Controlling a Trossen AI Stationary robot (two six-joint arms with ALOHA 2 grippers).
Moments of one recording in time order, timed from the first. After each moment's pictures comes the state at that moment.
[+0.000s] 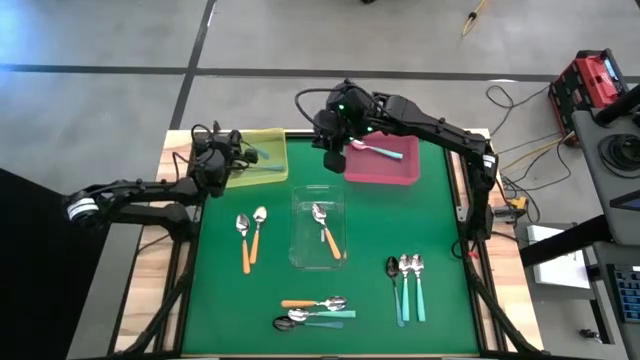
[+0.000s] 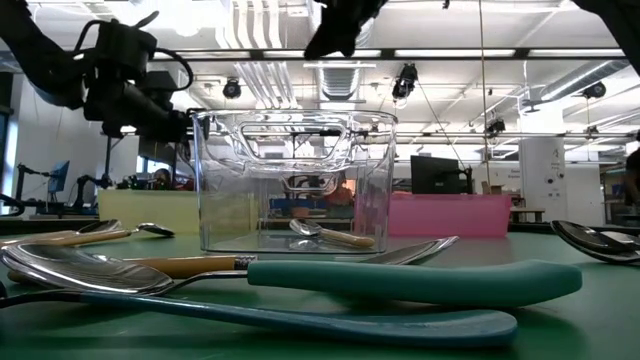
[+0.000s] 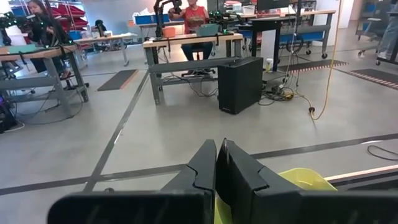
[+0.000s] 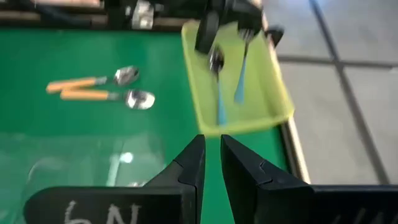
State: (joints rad) left arm 0.58 1.10 0.24 0.76 -0.83 -0.03; right arm -0.35 1.91 2.12 -0.95 -0.19 -0.28
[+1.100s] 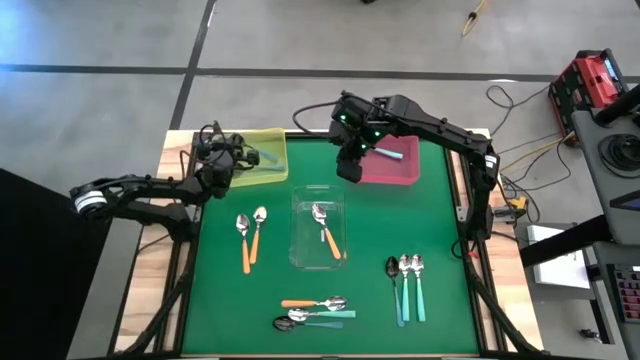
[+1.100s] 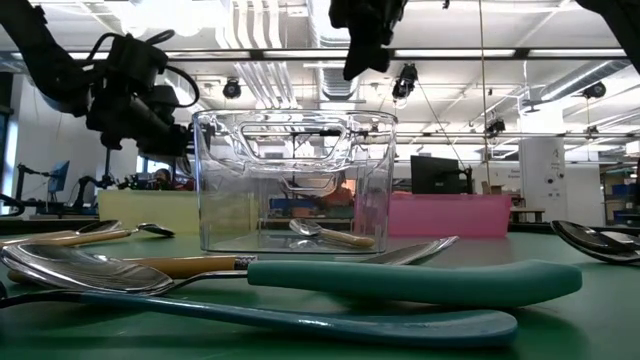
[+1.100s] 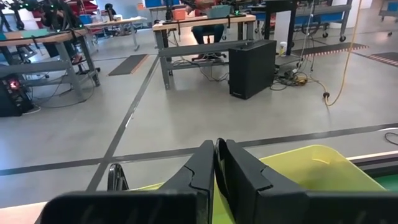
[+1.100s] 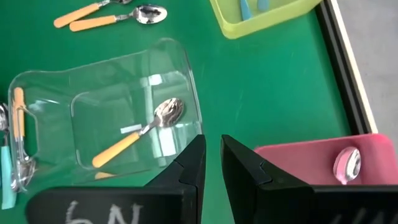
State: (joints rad) left arm 0.58 1.19 0.24 0.74 -0.87 -0.10; right arm -0.35 1.90 2.12 -1.28 -0.18 -0.10
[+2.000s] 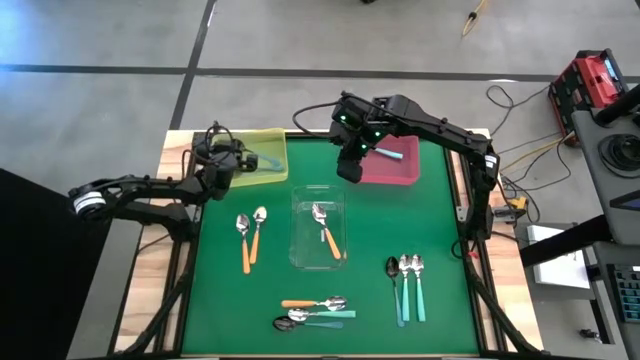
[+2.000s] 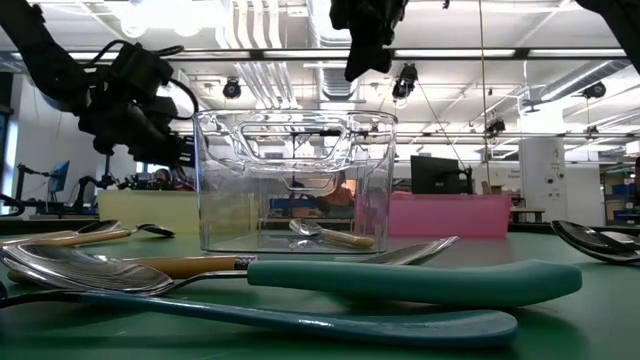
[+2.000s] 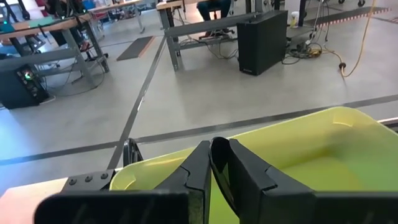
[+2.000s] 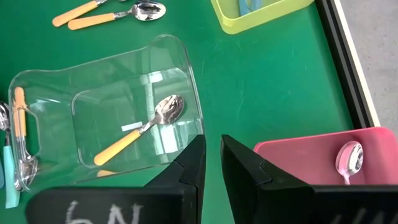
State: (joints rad) left arm 0.58 1.19 0.24 0.55 -0.89 -0.16; right arm -0.35 1.90 2.12 -1.28 -0.18 -0.09
